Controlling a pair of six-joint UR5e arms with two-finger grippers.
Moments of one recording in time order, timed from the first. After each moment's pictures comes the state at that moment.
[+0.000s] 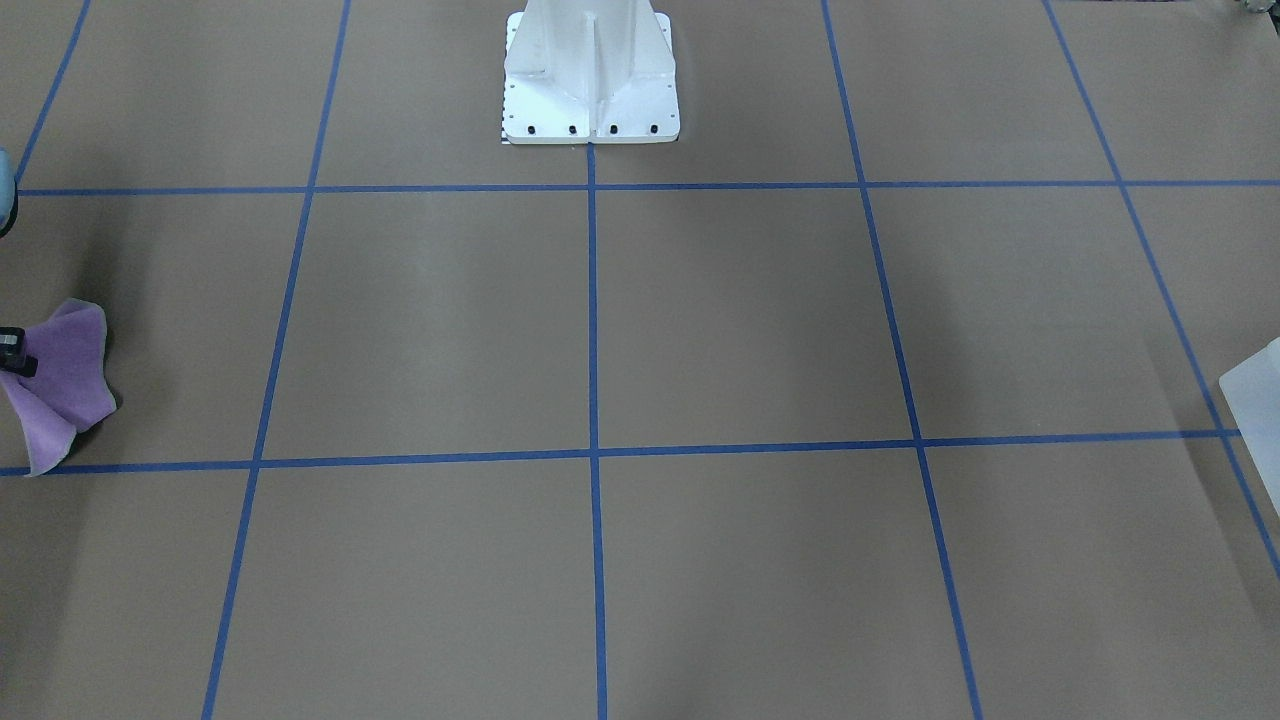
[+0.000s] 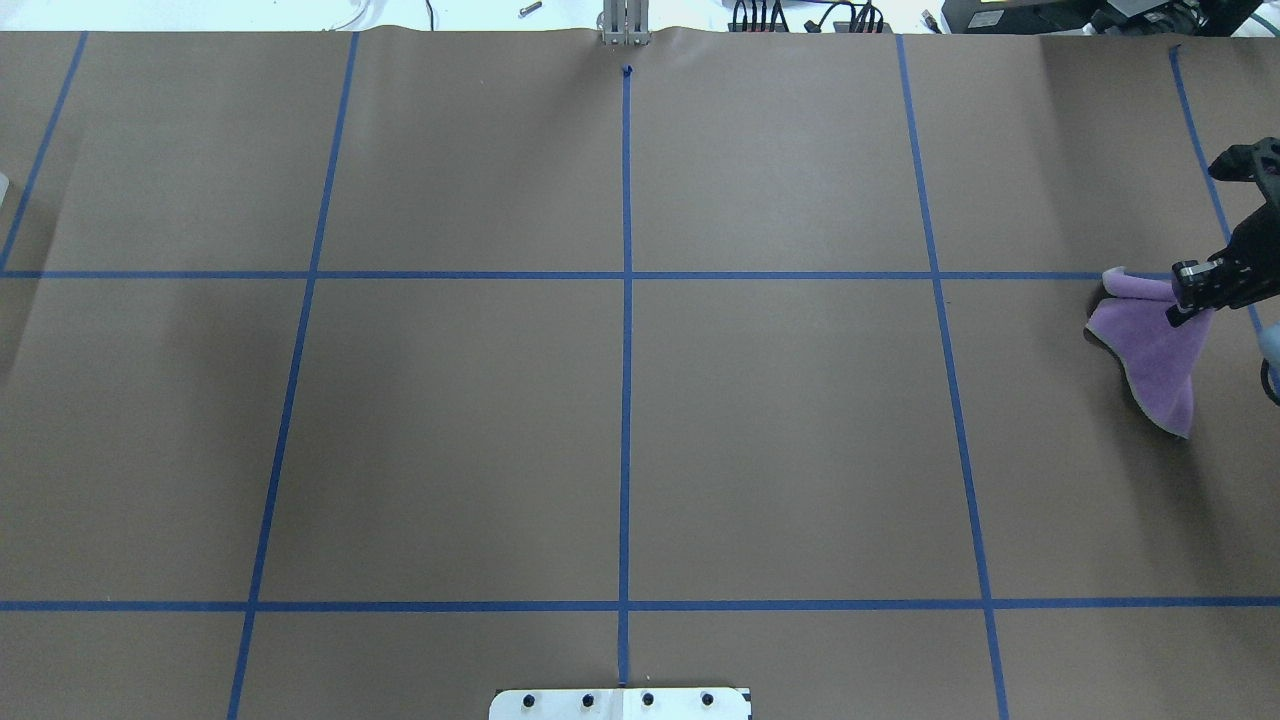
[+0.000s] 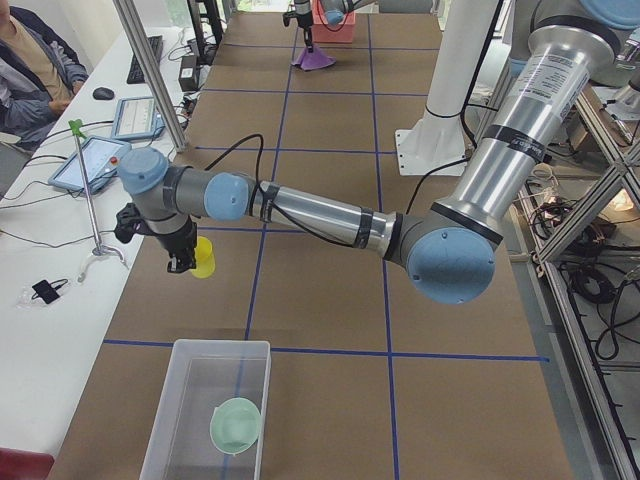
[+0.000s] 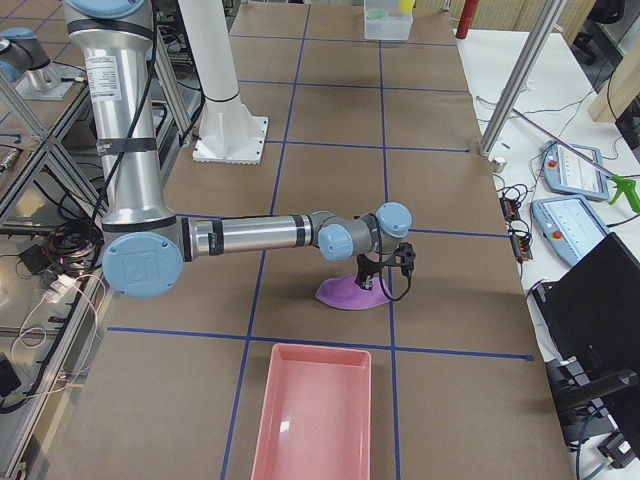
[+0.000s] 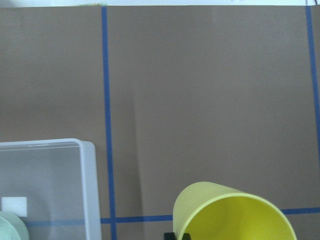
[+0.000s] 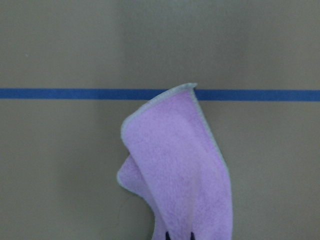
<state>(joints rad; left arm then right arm) -1.58 -2.04 -1.25 -1.52 -2.39 0.02 1.21 -1.48 1.57 -1.43 2.39 0.42</state>
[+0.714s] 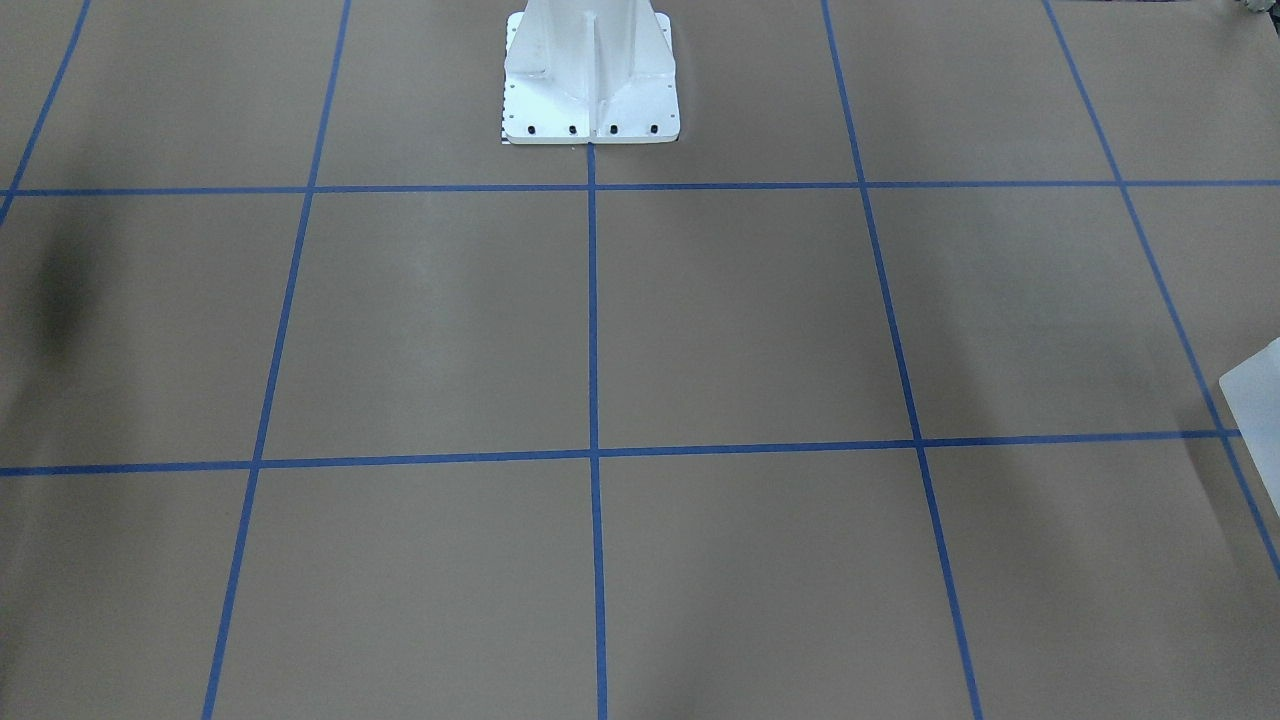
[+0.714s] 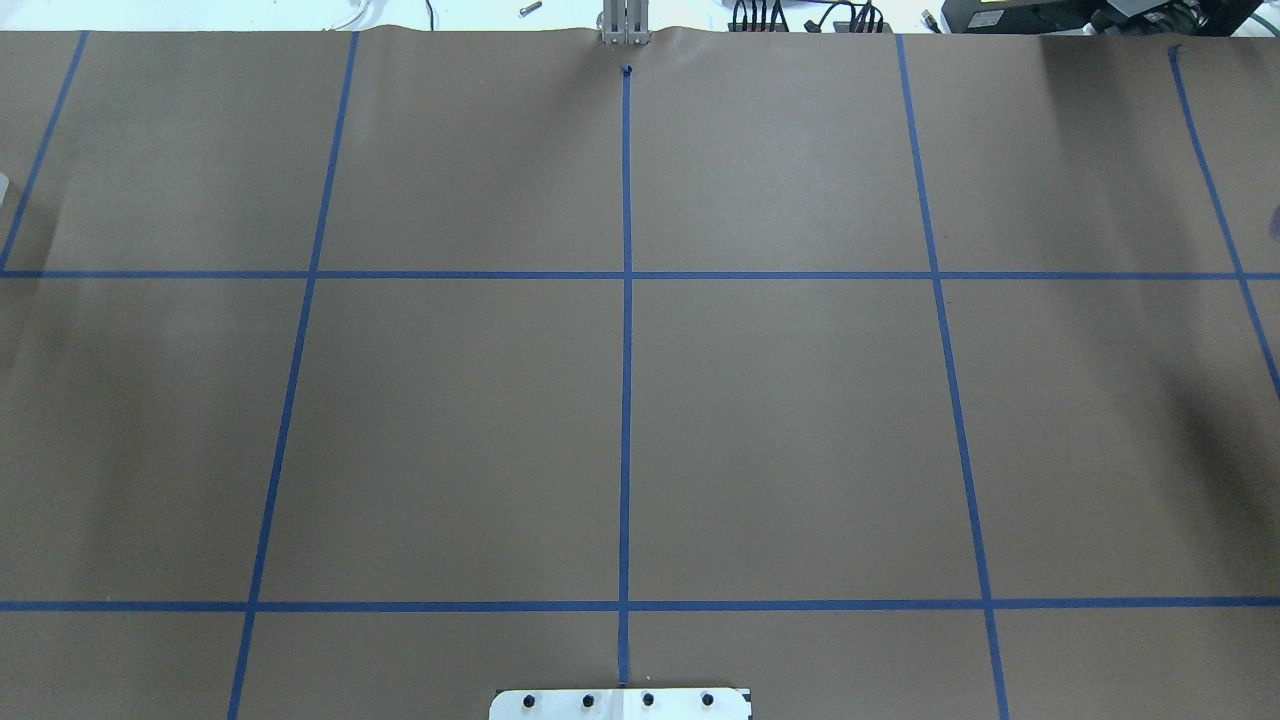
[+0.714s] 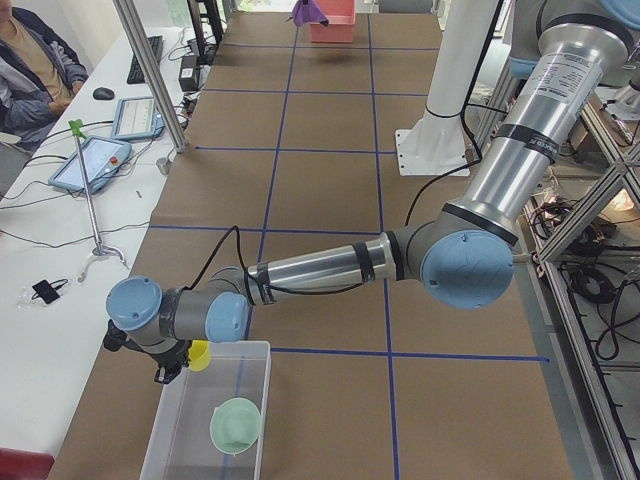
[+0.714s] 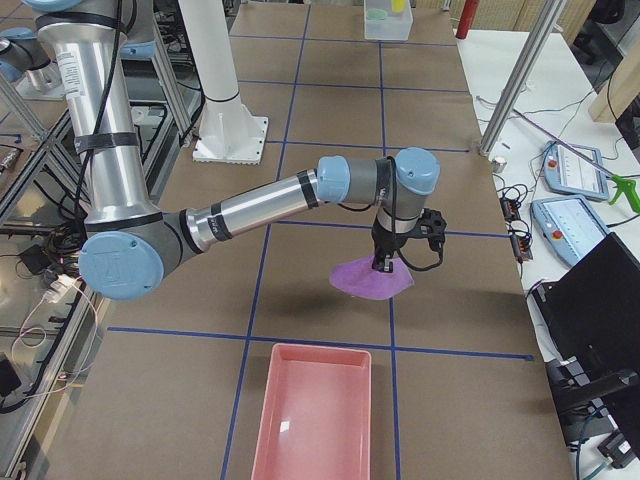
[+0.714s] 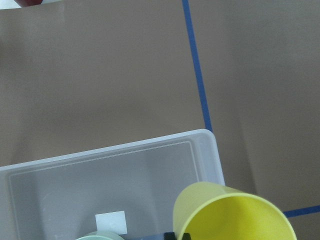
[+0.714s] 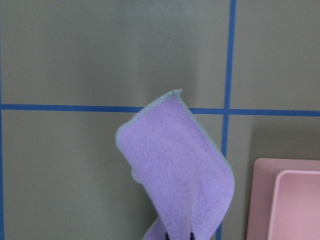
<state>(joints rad) -1.64 -2.04 -0.84 -1.89 -2.37 0.19 1.55 -1.38 1.80 -2.08 2.31 -0.08</state>
